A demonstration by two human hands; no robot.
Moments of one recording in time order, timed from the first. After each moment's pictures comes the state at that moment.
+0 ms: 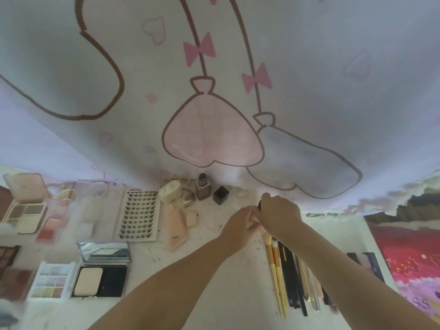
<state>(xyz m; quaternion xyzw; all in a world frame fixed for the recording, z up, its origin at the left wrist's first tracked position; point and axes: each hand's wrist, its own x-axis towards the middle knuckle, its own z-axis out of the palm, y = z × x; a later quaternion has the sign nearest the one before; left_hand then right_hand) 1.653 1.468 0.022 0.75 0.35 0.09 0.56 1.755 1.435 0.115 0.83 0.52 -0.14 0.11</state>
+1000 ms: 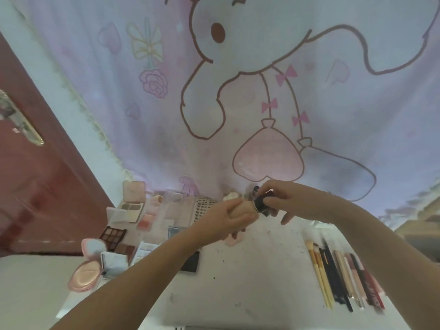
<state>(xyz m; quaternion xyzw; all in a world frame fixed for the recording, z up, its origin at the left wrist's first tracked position) 1.444 1.467 0.202 0.78 0.29 0.17 0.53 1.640 1.402 0.270 0.65 0.62 -0.40 -0.20</state>
